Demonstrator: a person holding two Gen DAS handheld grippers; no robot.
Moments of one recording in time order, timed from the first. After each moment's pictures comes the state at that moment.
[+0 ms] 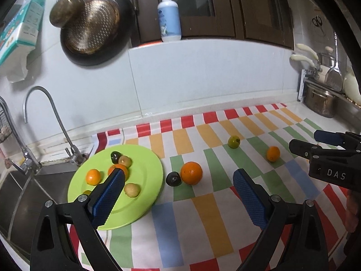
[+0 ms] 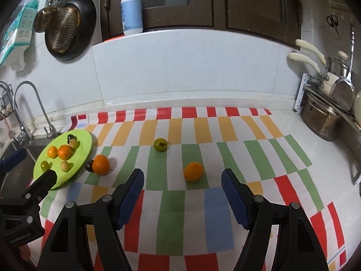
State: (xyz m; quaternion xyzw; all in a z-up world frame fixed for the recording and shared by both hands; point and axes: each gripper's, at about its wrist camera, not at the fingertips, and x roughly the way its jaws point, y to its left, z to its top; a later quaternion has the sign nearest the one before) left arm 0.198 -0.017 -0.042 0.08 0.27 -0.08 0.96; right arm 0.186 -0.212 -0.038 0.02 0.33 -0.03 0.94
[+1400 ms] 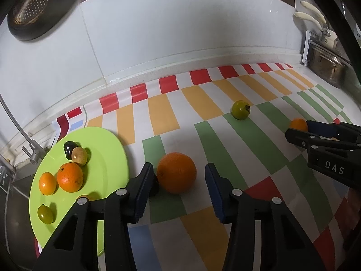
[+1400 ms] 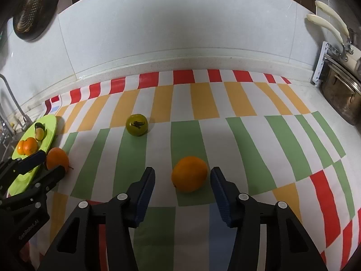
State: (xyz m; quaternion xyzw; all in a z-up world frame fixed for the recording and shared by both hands) left arm 0.290 -0.051 -0.109 0.12 0.38 -0.12 0.91; right arm 0.269 -0.228 -0.111 0.04 0.42 -0.03 0.91
